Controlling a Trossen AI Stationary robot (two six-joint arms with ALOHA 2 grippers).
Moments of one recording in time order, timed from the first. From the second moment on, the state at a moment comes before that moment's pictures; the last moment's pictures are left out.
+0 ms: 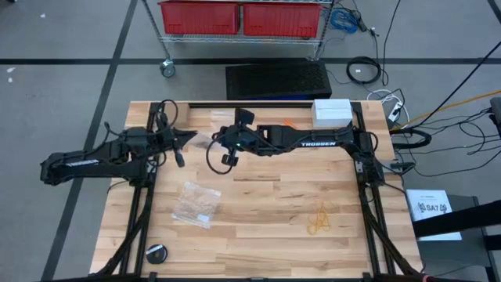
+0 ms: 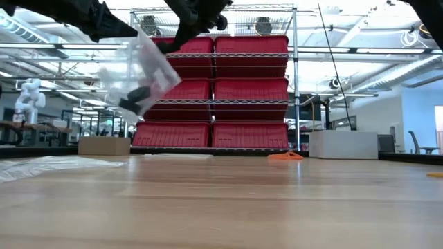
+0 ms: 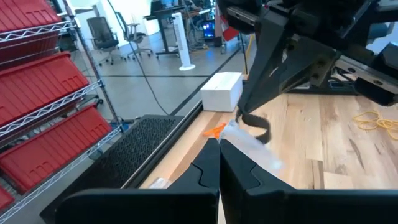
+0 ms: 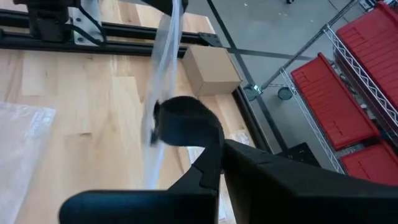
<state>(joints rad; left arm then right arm) 0.18 0.48 0.50 -0.16 -0.25 0.14 -0.03 2.06 2.00 -0.58 0.49 -0.09</state>
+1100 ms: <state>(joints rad) 0.18 0.52 0.50 -0.14 -0.30 0.14 0.02 2.05 2.02 -0.64 0.59 0.00</state>
